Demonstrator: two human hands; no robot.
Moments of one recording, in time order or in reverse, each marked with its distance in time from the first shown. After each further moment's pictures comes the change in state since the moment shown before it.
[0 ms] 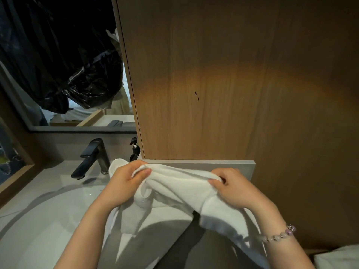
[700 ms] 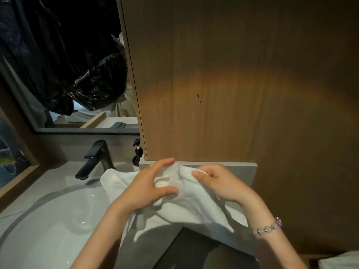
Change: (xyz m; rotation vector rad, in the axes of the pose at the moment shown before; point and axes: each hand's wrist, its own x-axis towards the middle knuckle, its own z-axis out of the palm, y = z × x) left_hand 0.002 0.017 0.025 0.087 -0.124 0.091; right_hand 0.012 -0.035 0.004 0.314 -0.098 -0.094
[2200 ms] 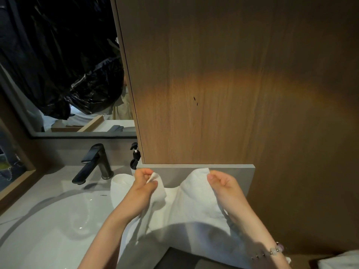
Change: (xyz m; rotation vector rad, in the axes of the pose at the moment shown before) left_hand -0.009 -0.001 0.010 -0.401 0.119 -0.366; right_hand -0.014 0.032 0.024 0.549 0.416 0.168
